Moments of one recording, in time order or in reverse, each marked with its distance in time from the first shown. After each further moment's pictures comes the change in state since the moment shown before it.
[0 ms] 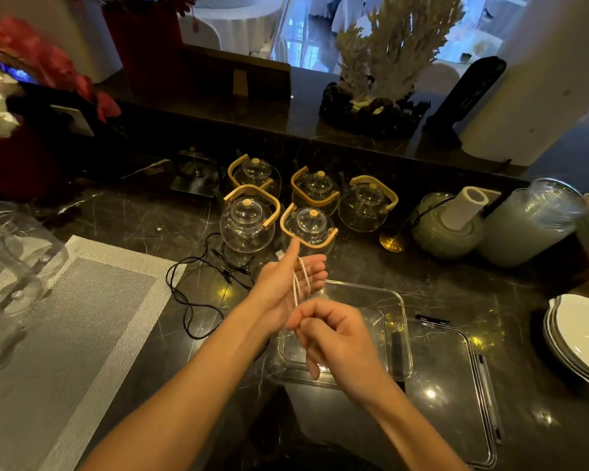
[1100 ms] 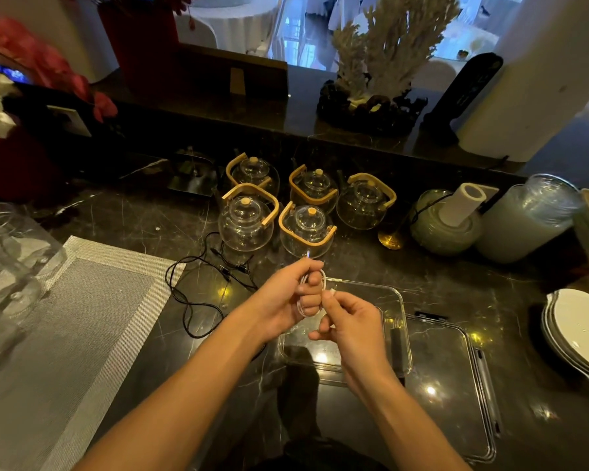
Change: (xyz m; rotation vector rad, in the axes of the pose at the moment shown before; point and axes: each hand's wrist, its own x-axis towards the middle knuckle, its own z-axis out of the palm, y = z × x) left_hand -0.005 -0.007 -0.009 0.031 -0.335 -0.152; right_hand 0.015 0.026 -0.015 0.104 0.436 0.158
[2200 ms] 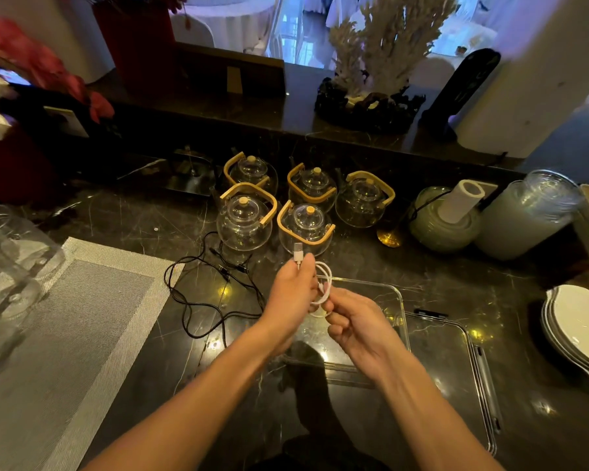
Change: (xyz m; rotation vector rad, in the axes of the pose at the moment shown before) left_hand 0.001 -0.020 0.018 0.404 0.412 0.342; right_hand 0.020 -0.008 -0.020 0.305 -0.178 0.319
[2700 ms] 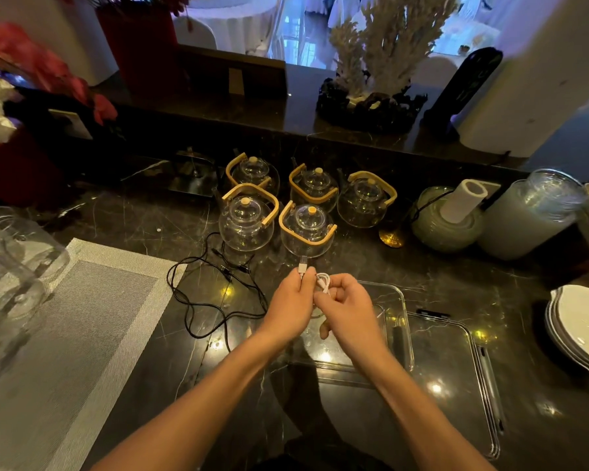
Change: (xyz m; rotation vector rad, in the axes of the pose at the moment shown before) left_hand 0.007 -0.023 -0.006 0.392 0.022 0.073; right_hand 0.007 0.012 0.012 -0.534 0.122 -0.360
